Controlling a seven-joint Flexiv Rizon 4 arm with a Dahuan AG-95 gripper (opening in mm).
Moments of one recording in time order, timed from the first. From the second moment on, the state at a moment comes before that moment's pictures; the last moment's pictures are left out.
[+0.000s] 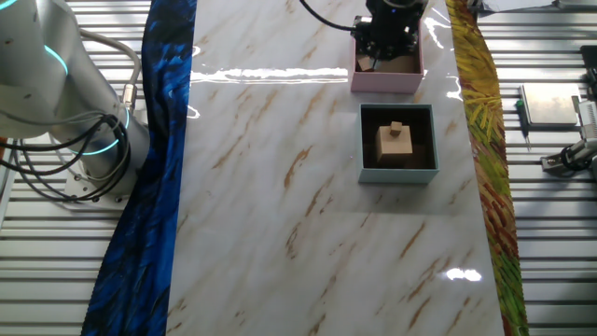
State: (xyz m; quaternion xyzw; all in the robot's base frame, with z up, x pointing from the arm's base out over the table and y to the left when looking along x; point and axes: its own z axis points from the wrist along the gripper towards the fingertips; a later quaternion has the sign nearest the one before) arm 0.509 0.158 0.113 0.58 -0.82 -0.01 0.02
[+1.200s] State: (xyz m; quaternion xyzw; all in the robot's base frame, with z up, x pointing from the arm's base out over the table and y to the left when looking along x) arm 0.554 0.081 0.109 0.67 -0.74 -0.02 0.01
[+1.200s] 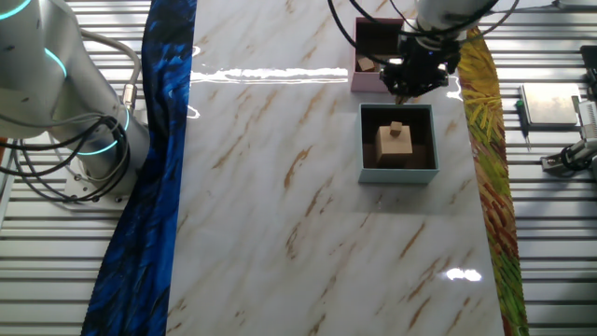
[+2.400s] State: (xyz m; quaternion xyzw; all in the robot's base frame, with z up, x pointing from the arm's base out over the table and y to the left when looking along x) arm 0.556 0.050 0.104 0.65 -0.76 -0.01 0.02
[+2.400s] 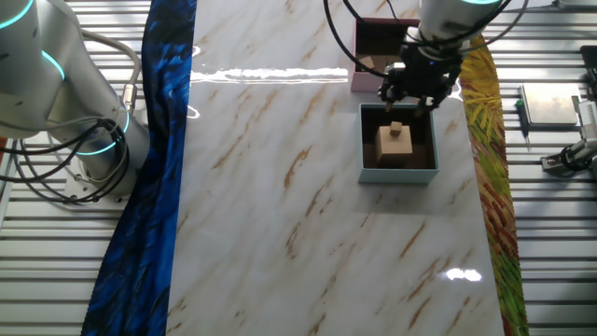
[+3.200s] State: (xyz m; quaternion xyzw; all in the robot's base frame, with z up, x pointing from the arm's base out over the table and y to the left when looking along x) arm 0.546 0.038 0.082 0.66 -0.75 -0.01 0.02
